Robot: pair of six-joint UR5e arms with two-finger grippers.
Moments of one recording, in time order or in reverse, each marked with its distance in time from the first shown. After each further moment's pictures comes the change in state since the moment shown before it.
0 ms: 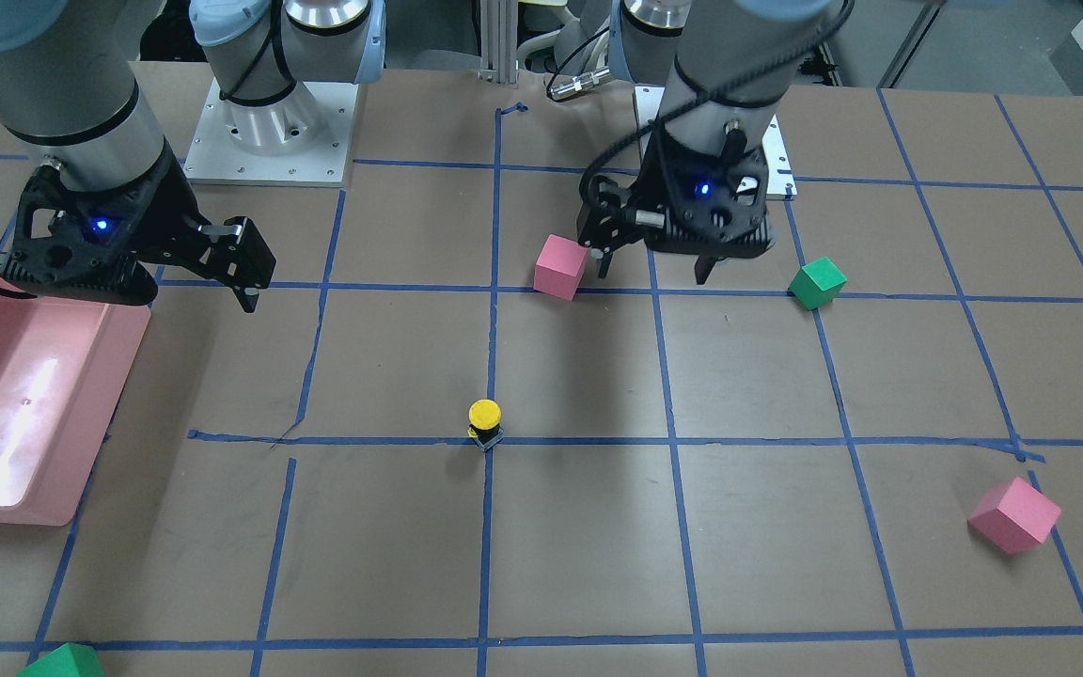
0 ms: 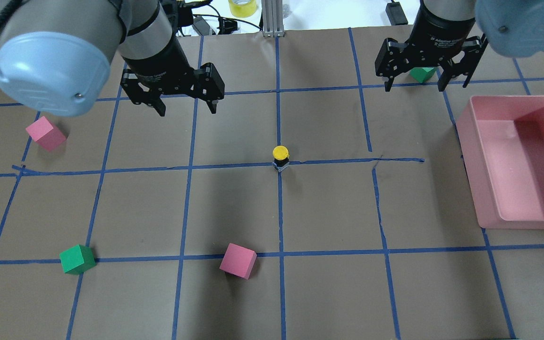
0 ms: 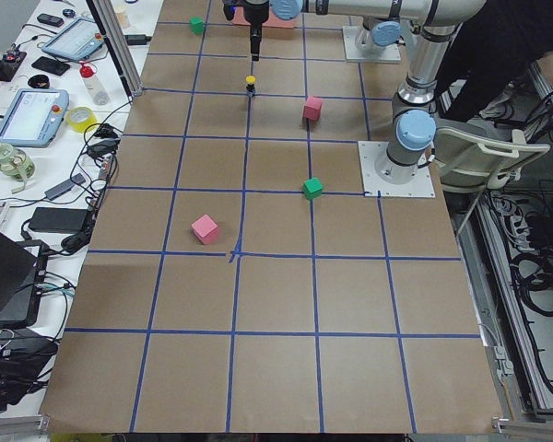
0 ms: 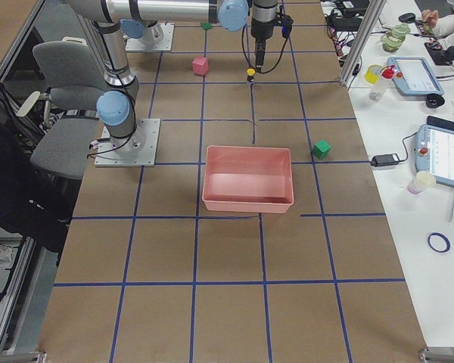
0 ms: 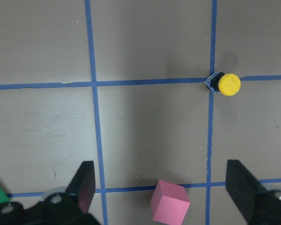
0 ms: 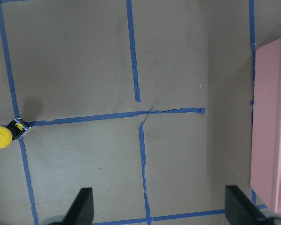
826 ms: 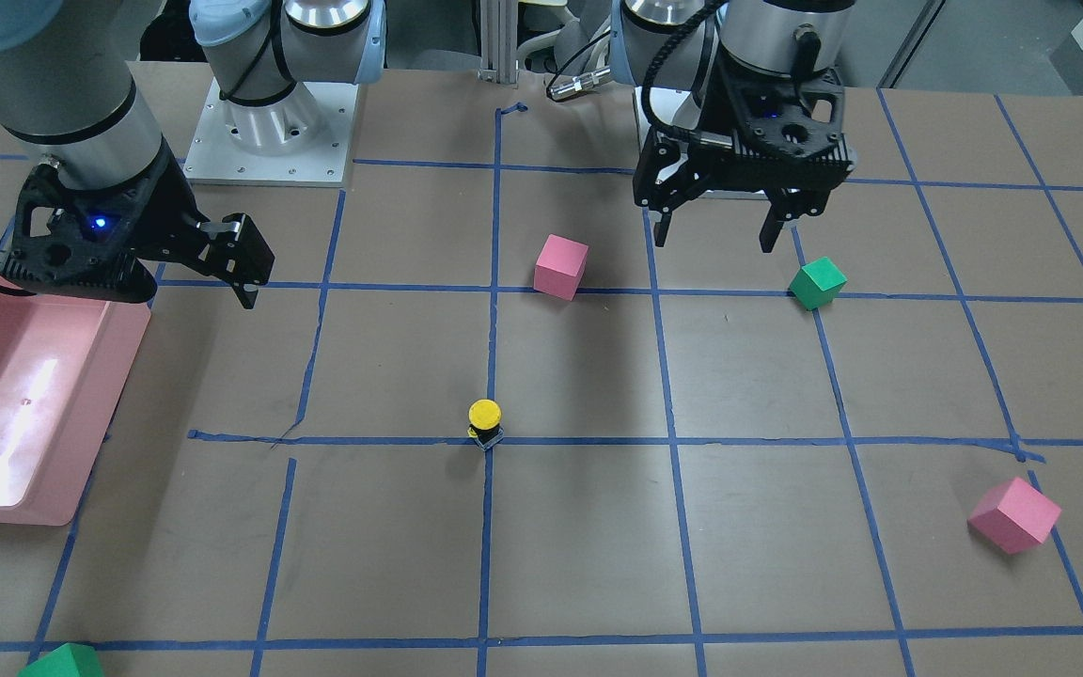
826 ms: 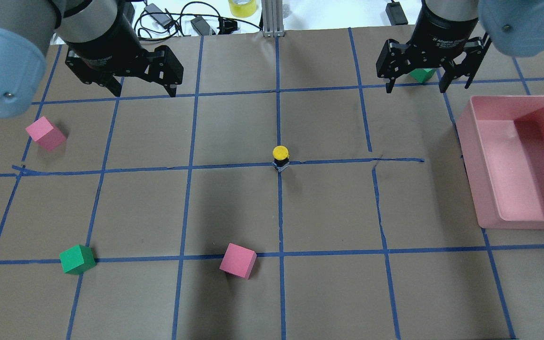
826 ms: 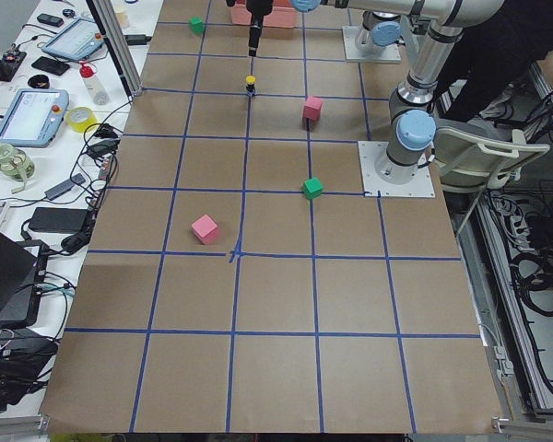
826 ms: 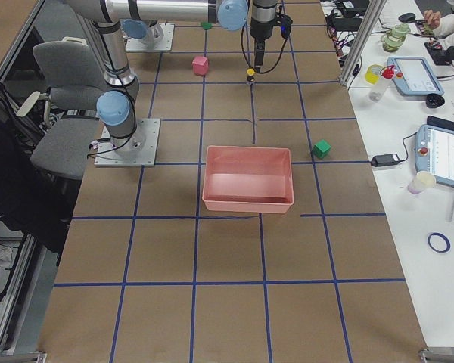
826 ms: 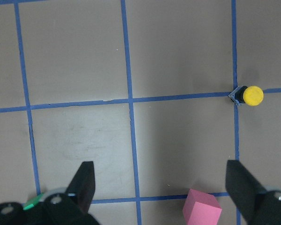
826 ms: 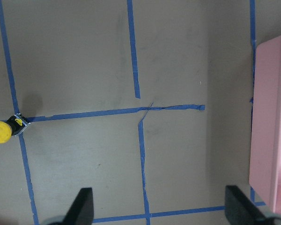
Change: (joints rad) left arm 0.084 0.061 0.003 0.009 0.039 0.118; right arm -0.003 -0.005 0.000 0.015 0.002 -0.010
